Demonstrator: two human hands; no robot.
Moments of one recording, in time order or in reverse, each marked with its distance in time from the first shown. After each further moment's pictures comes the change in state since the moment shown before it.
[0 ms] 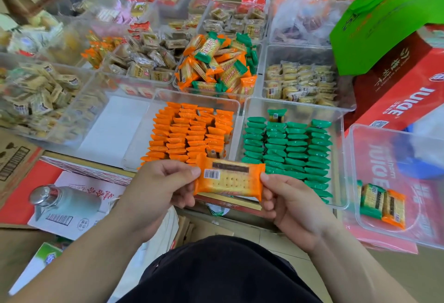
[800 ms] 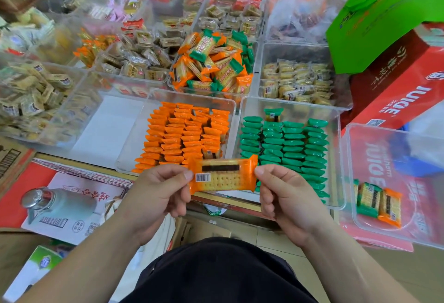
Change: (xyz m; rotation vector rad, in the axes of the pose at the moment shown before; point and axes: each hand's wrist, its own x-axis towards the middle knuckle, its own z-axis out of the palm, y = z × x) left_hand 0.017 -0.022 0.000 -0.097 0.006 -0.079; right_hand 0.007 -0.006 0.005 -0.138 0.120 -0.097
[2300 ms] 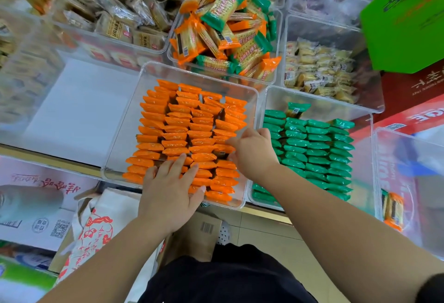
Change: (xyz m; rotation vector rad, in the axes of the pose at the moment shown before) left_hand 0.152 -0.104 -0.058 1.566 -0.027 0.386; right_hand 0.218 0.045 0.054 -2.039 0.043 -0.322
